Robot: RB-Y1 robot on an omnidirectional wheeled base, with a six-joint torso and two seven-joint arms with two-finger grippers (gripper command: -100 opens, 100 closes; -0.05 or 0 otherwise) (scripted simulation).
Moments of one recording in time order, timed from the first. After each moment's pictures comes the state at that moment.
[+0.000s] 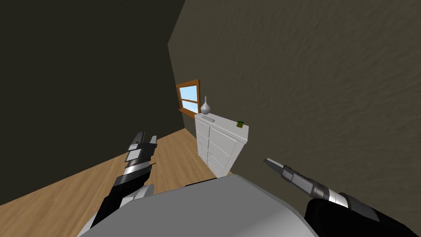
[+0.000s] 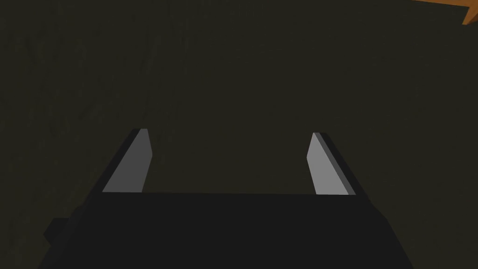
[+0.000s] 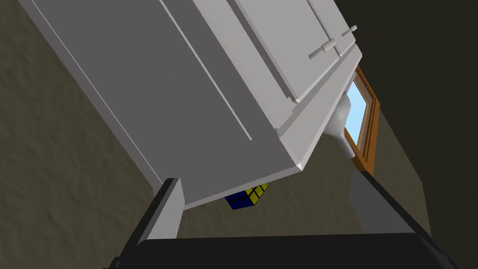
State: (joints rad) left arm 0.55 -0.02 0.05 -2.20 0.02 -0.47 0.03; right arm 1.28 -0.57 -0.74 -2.05 0.50 -0.96 -0.39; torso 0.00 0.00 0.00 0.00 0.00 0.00
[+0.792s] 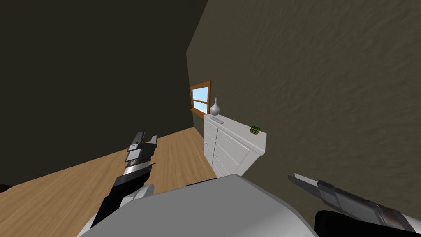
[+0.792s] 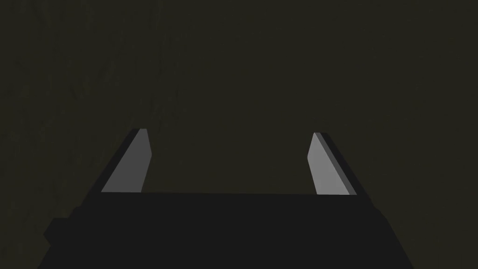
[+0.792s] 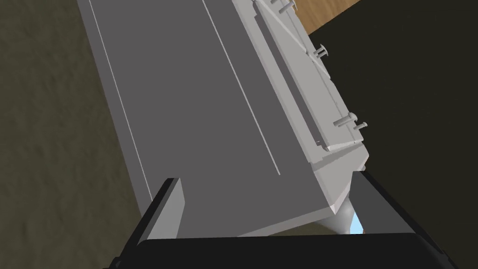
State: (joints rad) left arm 0.55 -0.02 0.05 -2.20 0.02 -0.47 0.03; right arm 1.52 -0.66 -0.97 -1.97 0.62 -1.08 -0.48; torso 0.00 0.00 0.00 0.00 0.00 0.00
